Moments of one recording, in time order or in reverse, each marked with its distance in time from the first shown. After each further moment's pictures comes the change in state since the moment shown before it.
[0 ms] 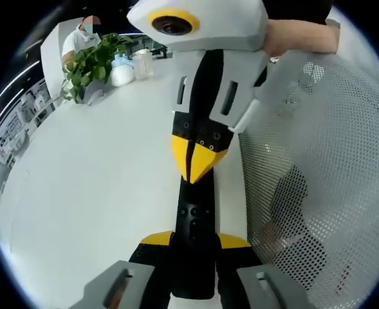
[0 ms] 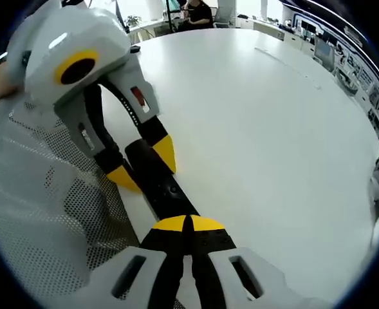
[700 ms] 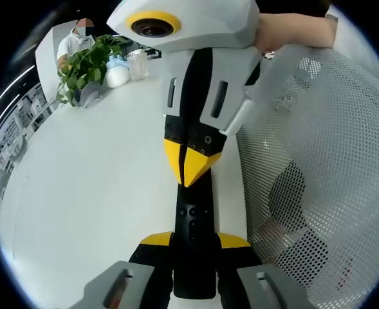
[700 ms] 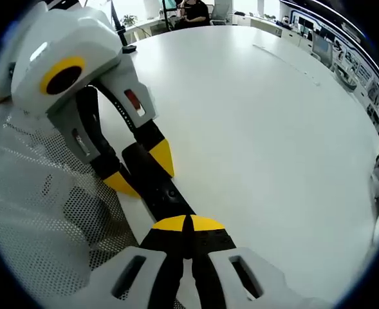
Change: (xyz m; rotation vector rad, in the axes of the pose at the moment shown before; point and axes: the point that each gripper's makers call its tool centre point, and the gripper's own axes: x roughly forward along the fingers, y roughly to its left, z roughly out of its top) left arm 0.001 0.000 -0.001 0.030 0.009 -0.007; right arm 0.003 -0.002 0.004 0.043 0.001 0.002
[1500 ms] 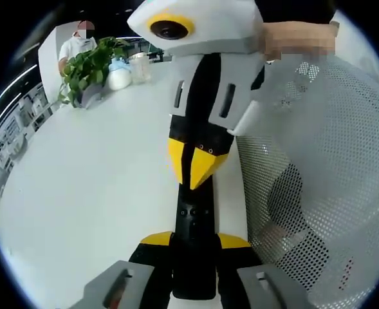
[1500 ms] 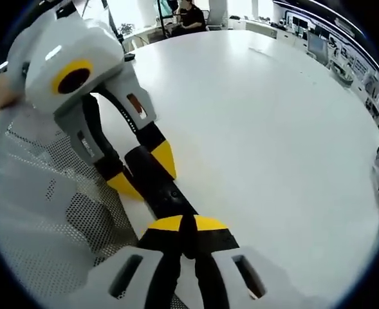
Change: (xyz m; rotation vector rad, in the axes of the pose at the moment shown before) left arm 0.000 0.001 0.000 -0.007 -0.036 -0.008; right arm -0.001 0.001 0.000 0.047 -0.045 0.015
